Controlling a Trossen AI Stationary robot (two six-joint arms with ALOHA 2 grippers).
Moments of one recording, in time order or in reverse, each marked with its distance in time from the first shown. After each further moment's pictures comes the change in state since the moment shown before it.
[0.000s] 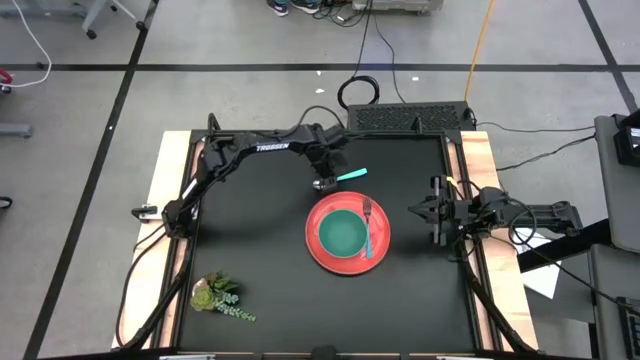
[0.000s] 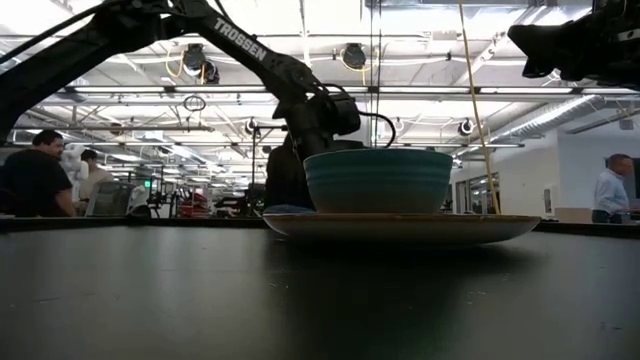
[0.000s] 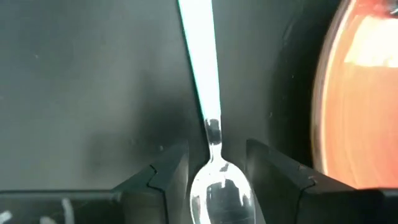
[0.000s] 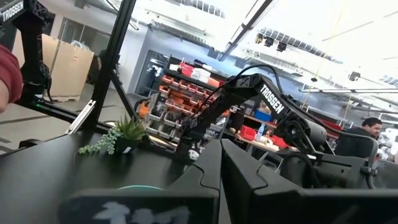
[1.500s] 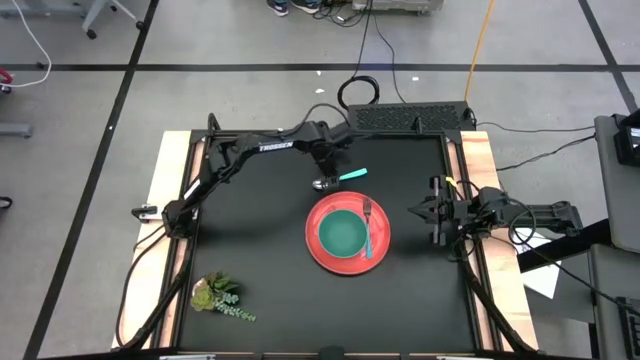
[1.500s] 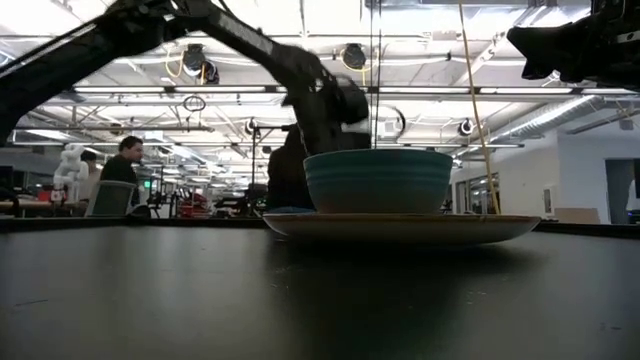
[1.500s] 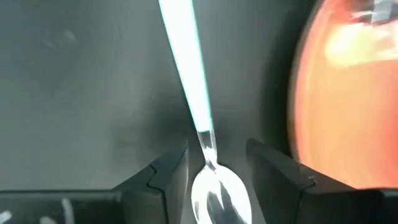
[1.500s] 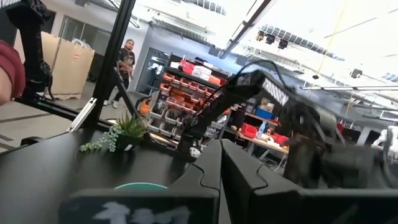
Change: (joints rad) left arm -0.017 0.032 0.146 -0.119 -0.037 0.082; right arm 0.000 0.002 0.000 -0.008 0.000 0.002
